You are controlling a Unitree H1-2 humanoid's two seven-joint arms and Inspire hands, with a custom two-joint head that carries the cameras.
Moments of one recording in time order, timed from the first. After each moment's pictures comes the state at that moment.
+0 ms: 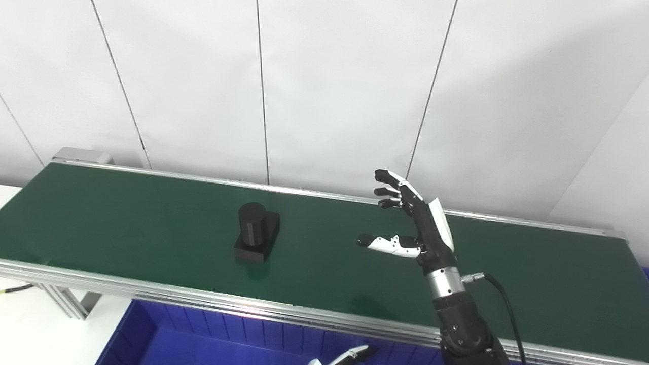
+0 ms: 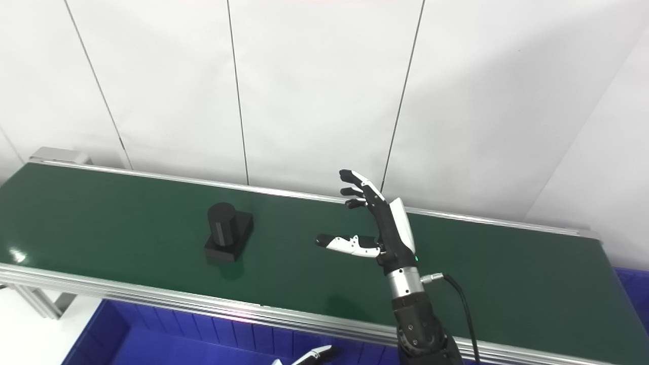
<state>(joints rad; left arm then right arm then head) -0.05 0.13 -0.91 0.50 0.21 -0.44 0.60 -0.47 -0.05 0.16 0.46 -0.30 -0.42 -0.06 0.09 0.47</state>
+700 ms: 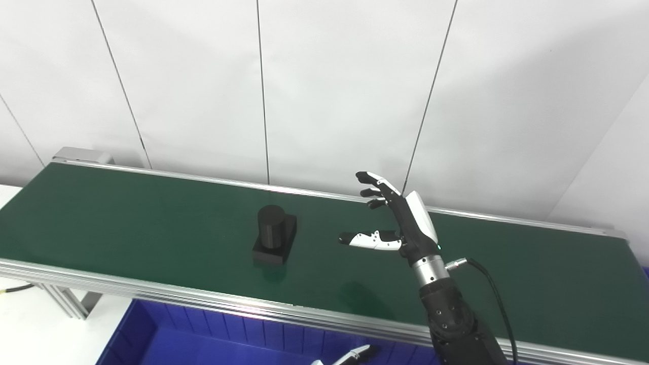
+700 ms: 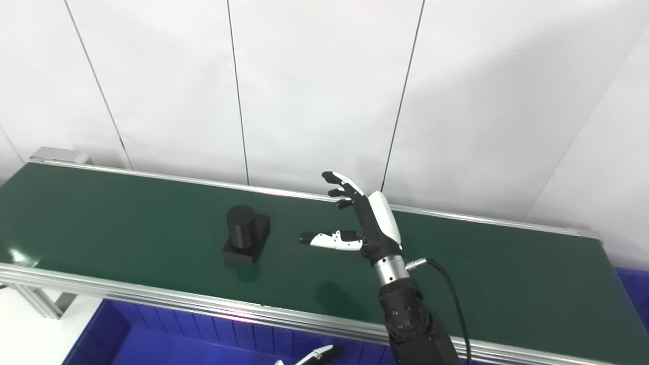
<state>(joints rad) -0.05 0.13 -0.91 0.50 0.21 -0.44 0.60 -0.54 -0.04 0.20 0.54 -0.44 -0.35 -0.09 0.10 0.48</state>
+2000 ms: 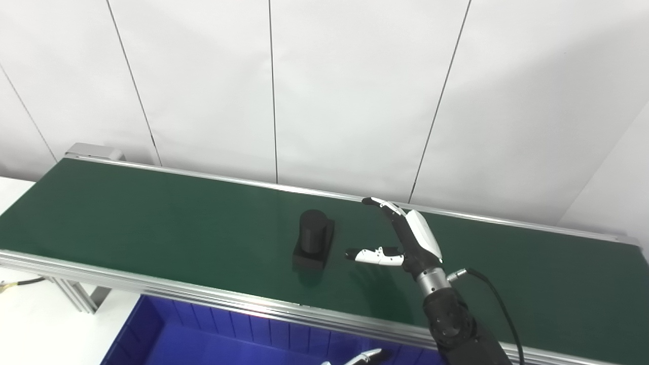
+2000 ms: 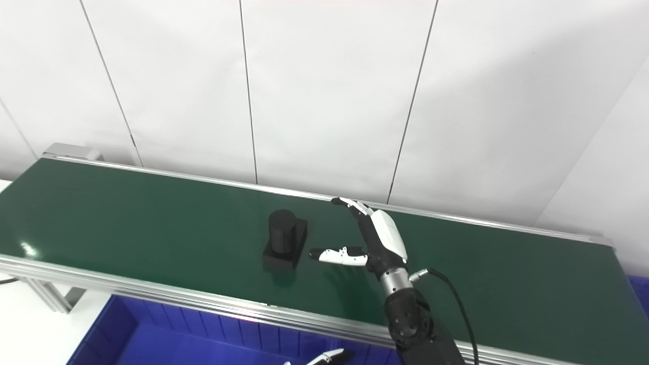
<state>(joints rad) -0.03 0.13 -0.91 0.45 0.23 -0.44 0.60 -0.58 -0.07 0.26 0.74 -0.50 -0.32 -0.14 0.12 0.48</state>
